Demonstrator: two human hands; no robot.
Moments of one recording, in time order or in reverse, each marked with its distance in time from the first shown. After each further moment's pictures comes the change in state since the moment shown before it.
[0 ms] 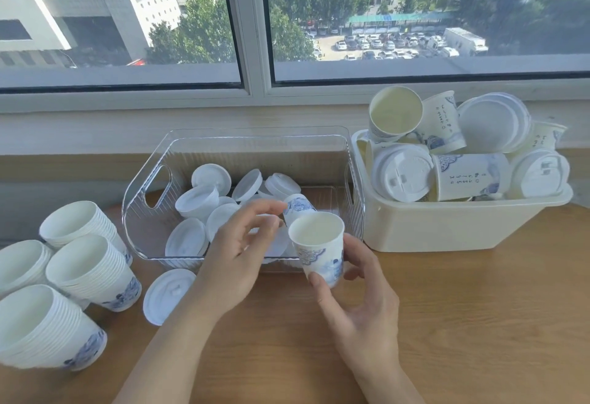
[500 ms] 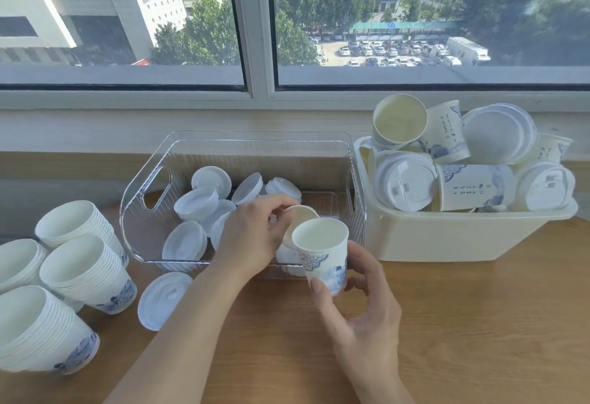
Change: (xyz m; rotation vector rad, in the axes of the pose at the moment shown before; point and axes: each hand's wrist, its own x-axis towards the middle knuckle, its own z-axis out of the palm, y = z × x) left_hand 0.051 -0.017 0.014 0.496 0.008 0.049; right_hand 0.000 0.007 0.000 0.007 0.004 -0.012
